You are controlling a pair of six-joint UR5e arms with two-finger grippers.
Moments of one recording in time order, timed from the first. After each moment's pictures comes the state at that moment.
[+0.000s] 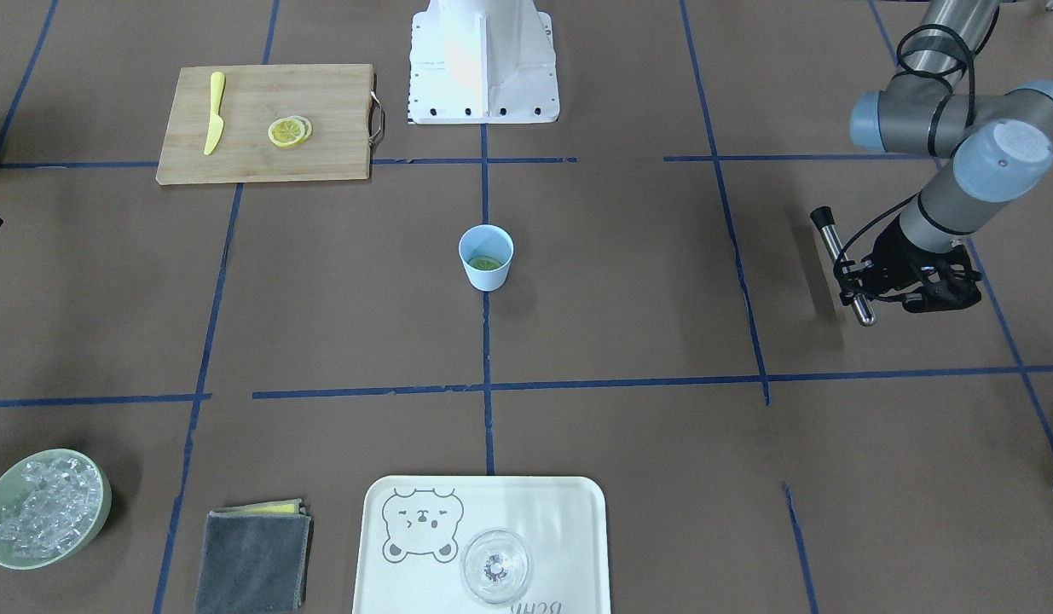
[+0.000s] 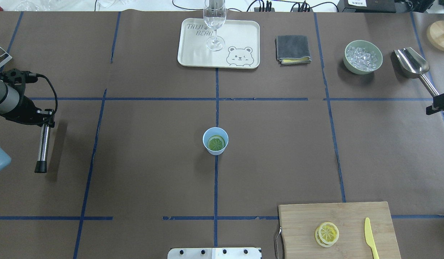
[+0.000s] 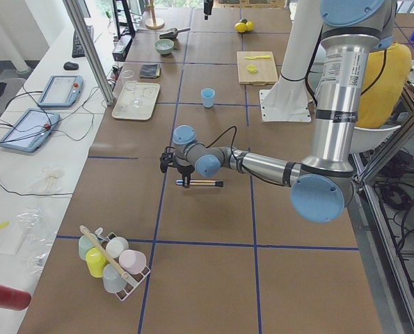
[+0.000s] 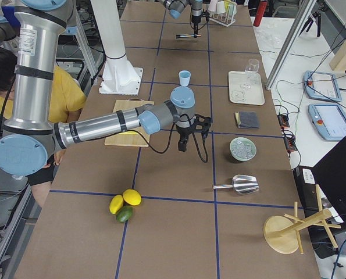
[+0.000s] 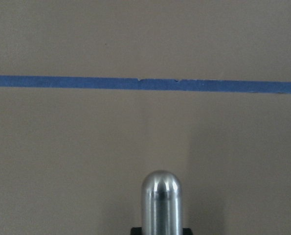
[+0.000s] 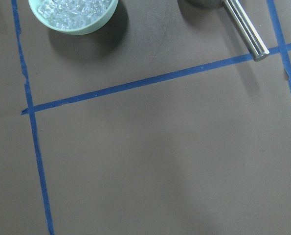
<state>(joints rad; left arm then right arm) -0.94 -1.67 -1.58 -2.02 -2.13 -0.87 1.23 -1.74 1.98 -1.31 2.33 0.81</state>
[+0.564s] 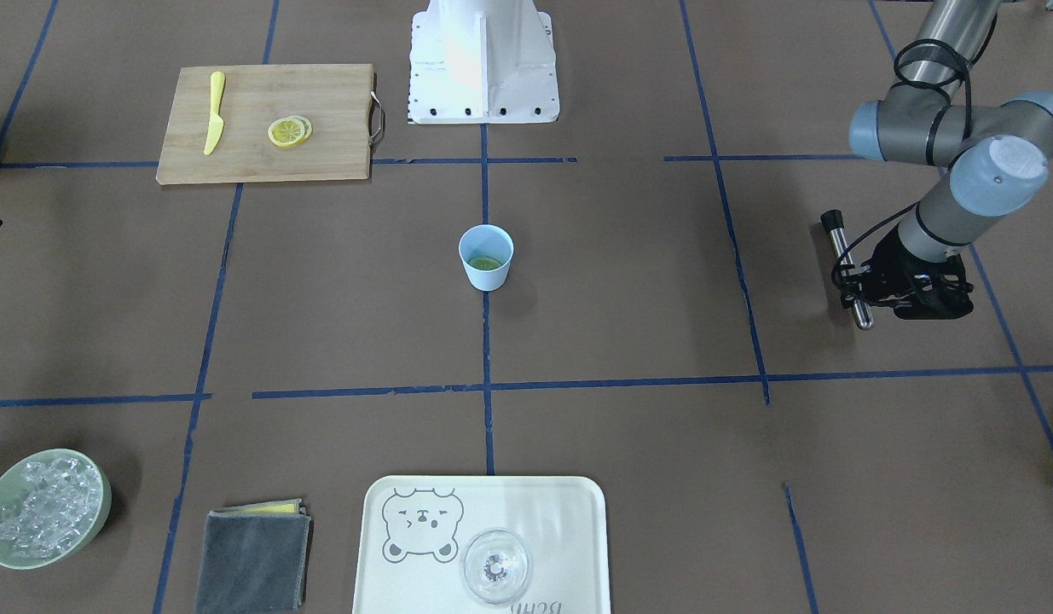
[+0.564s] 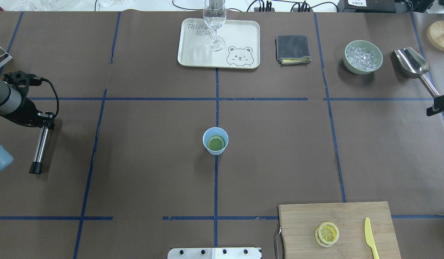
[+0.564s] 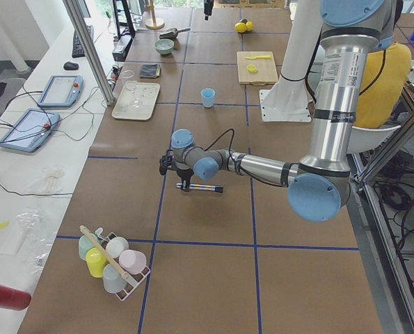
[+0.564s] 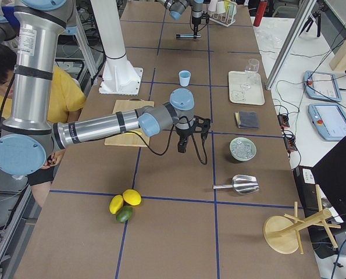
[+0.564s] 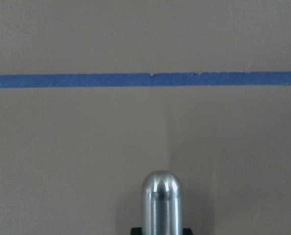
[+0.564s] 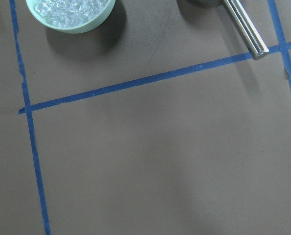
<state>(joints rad) -0.93 -1.67 -1.56 -2.02 -2.13 -0.75 1.23 -1.75 1.97 -1.29 2.33 0.81</state>
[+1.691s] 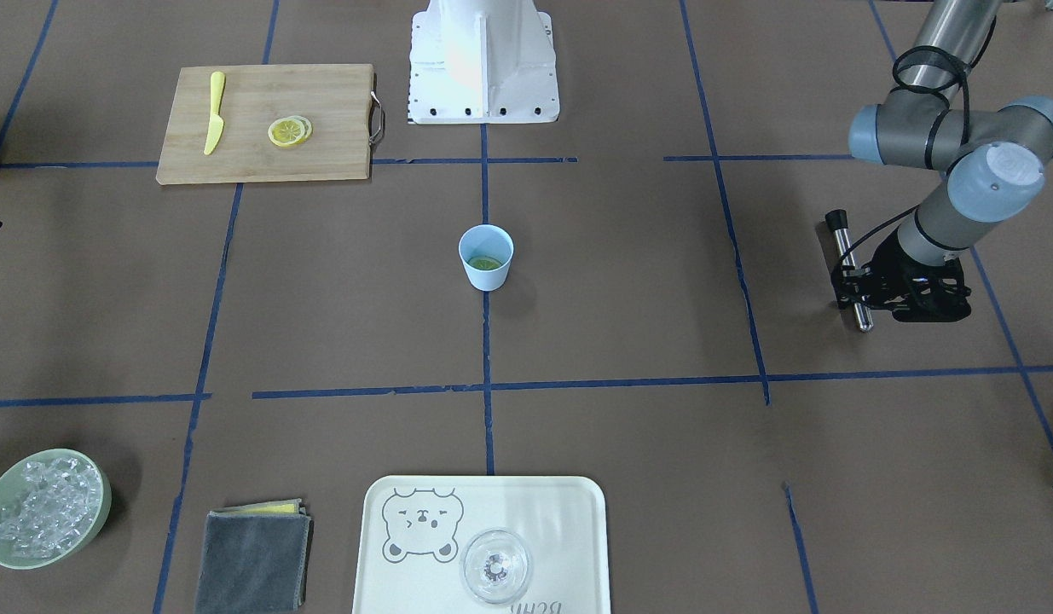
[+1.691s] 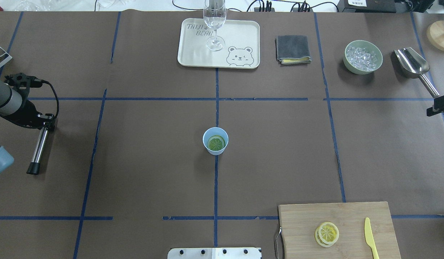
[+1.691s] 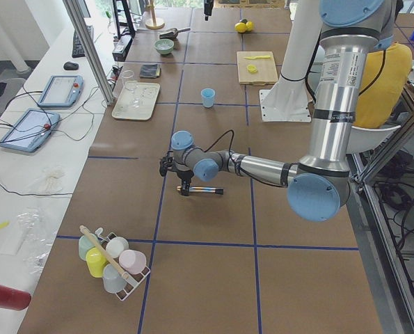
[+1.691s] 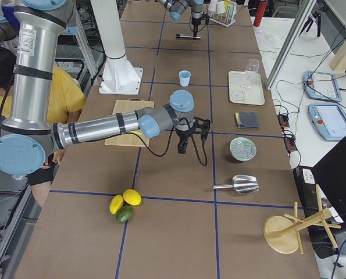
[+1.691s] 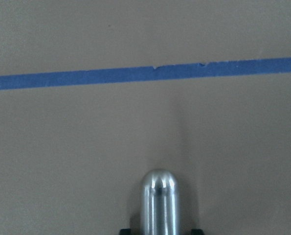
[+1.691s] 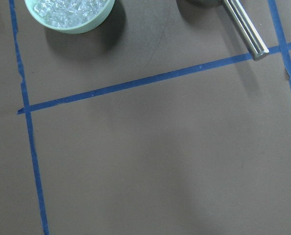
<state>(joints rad) -0.93 -1.67 -1.56 -2.02 -2.13 -0.74 1.23 -1.75 1.96 -1.27 2.33 0.81</state>
